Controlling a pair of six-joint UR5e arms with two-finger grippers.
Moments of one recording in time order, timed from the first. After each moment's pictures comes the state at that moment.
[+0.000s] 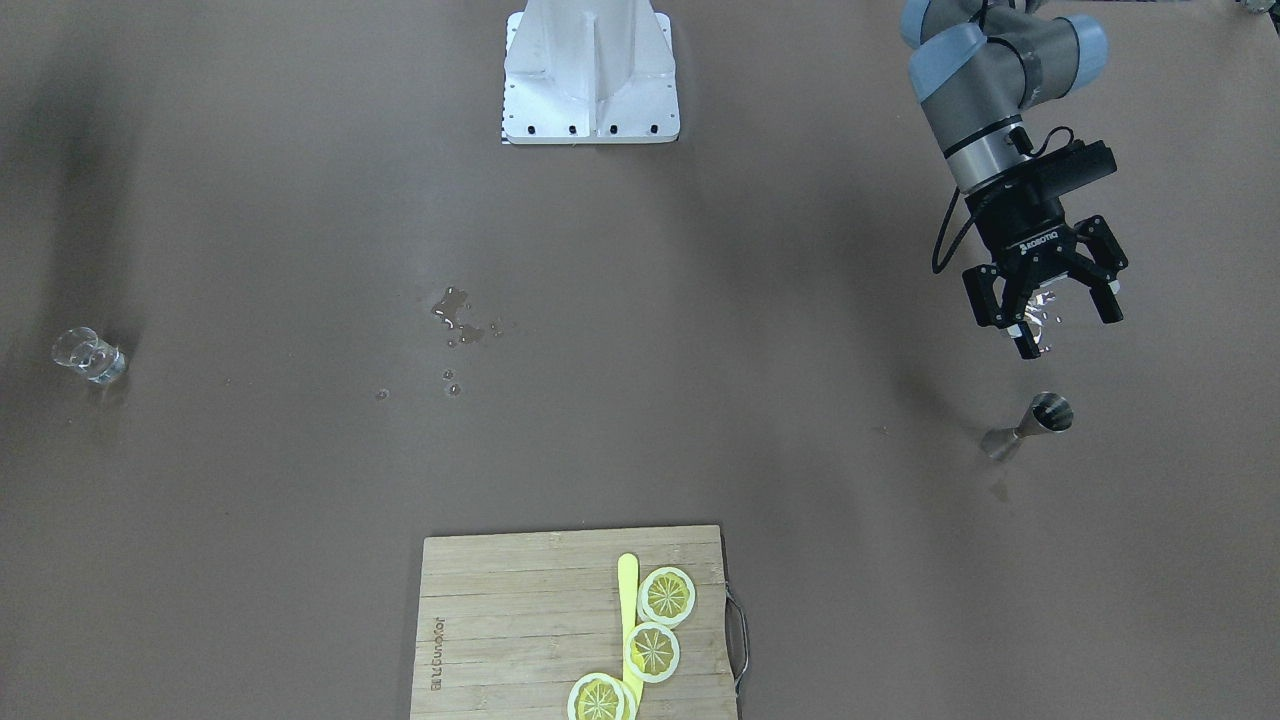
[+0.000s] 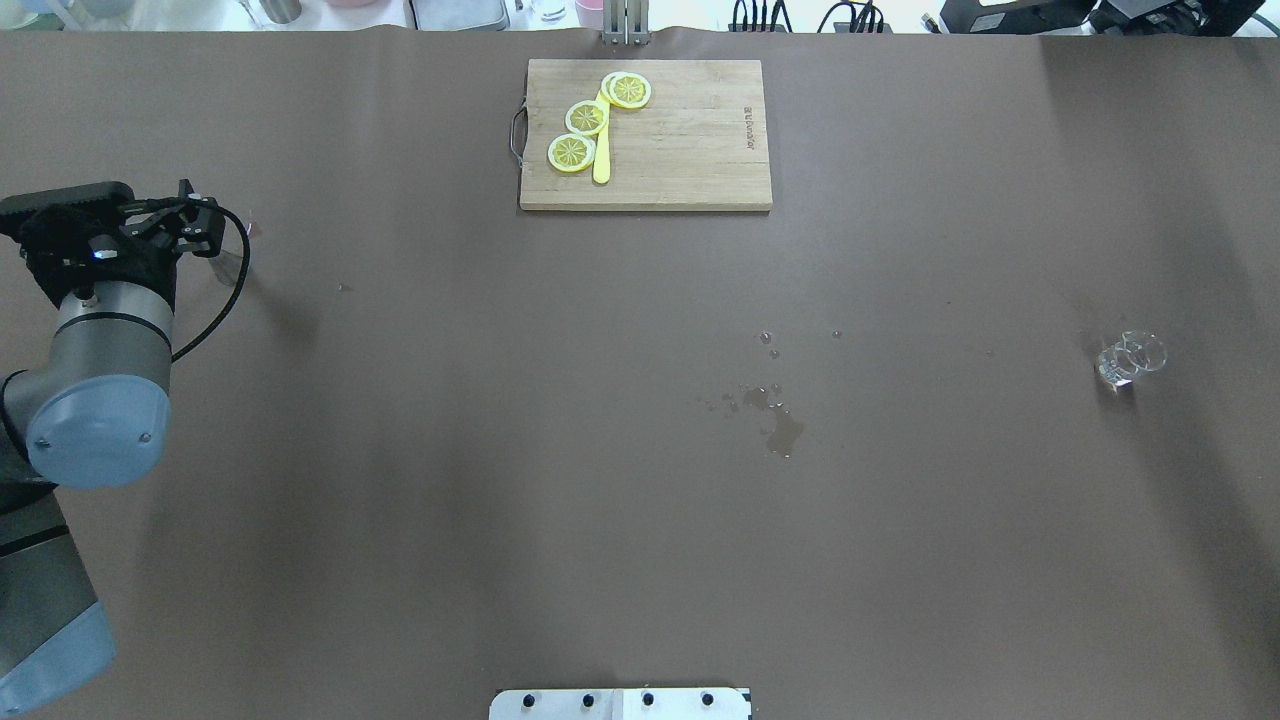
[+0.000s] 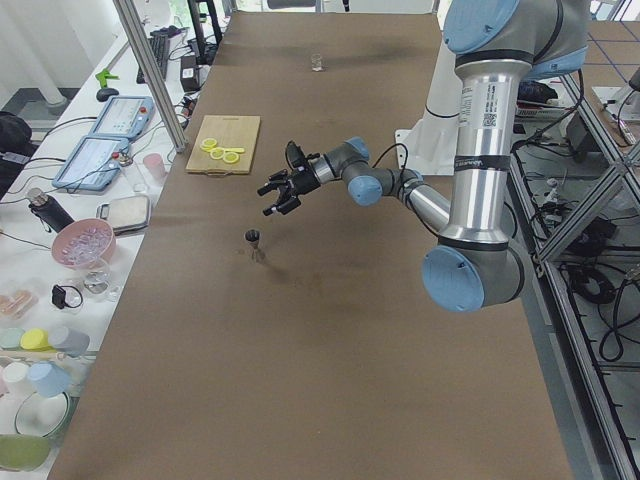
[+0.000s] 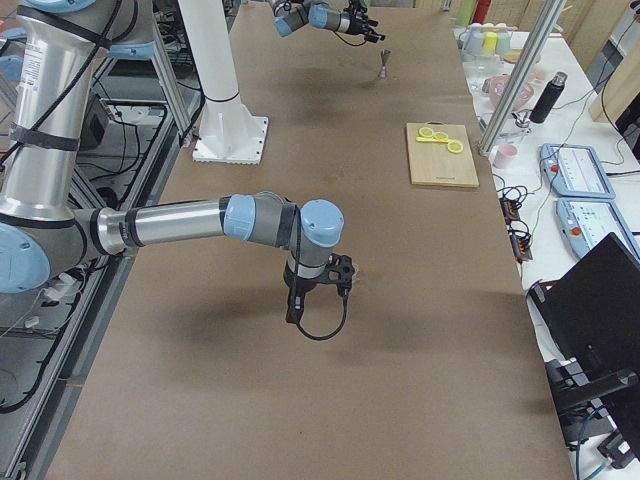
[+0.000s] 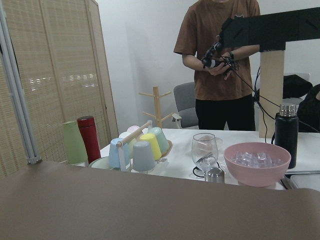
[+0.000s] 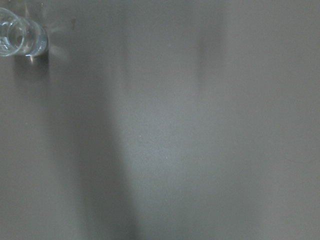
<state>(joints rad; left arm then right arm) -0.55 -1.61 -1.99 -1.86 -0.74 -1.34 1.48 -1.83 2.01 -1.97 2.30 -0.09</state>
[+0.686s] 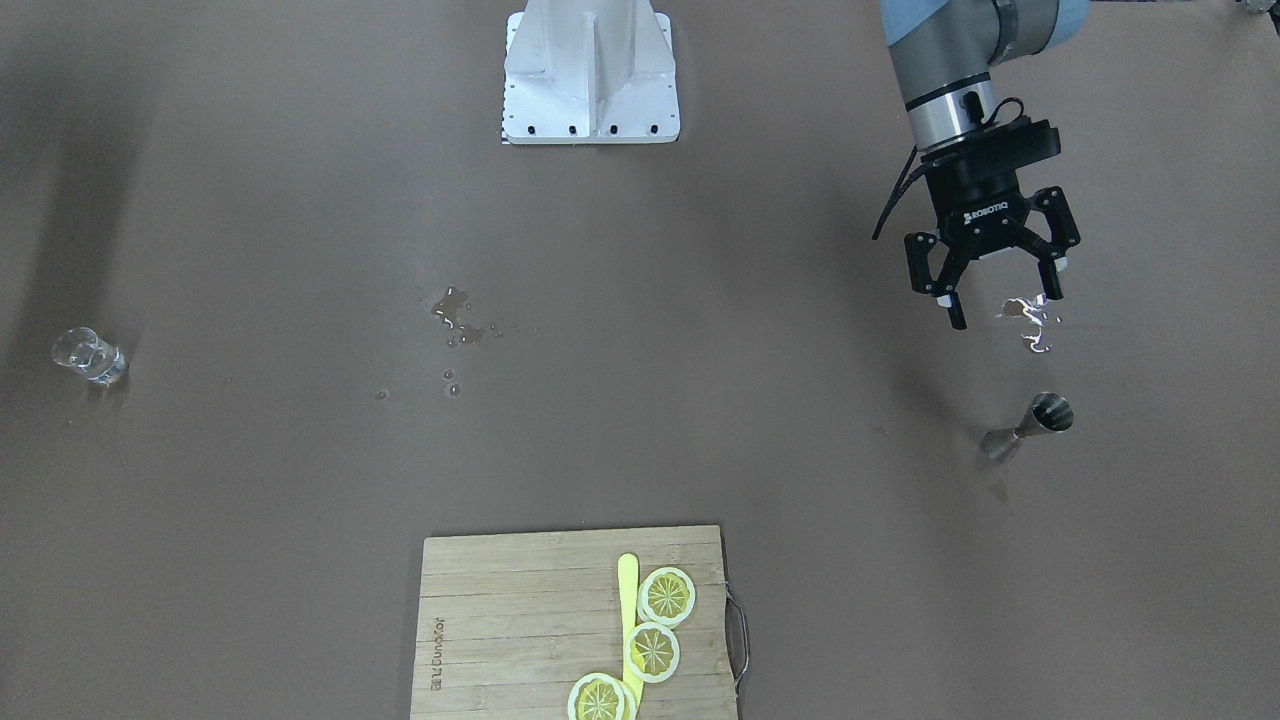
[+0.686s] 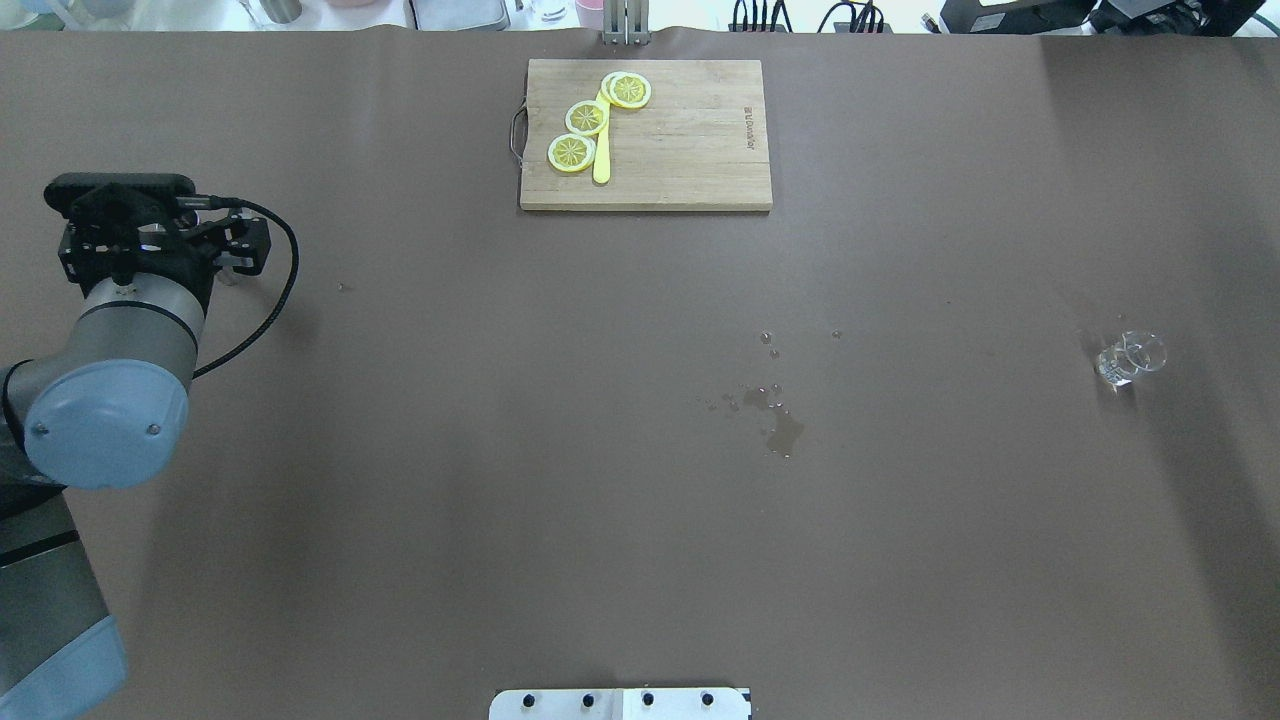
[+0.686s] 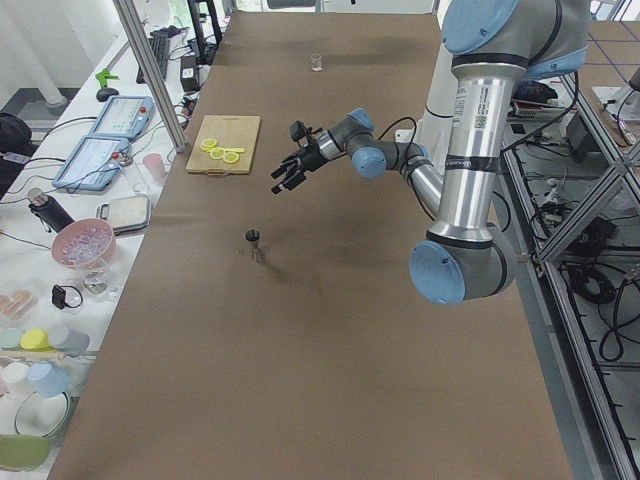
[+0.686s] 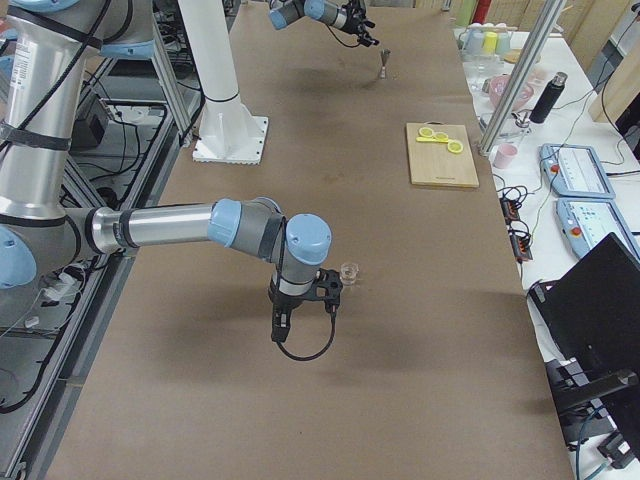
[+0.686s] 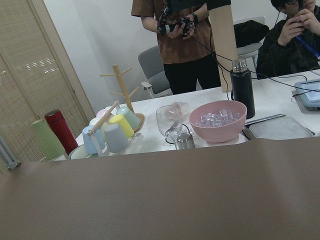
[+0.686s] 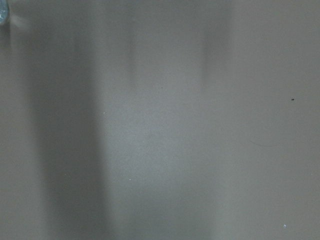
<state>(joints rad) -0.53 -1.72 -2.08 -1.68 -0.90 -1.11 1.58 -1.86 1.96 -1.99 2.25 -0.26</state>
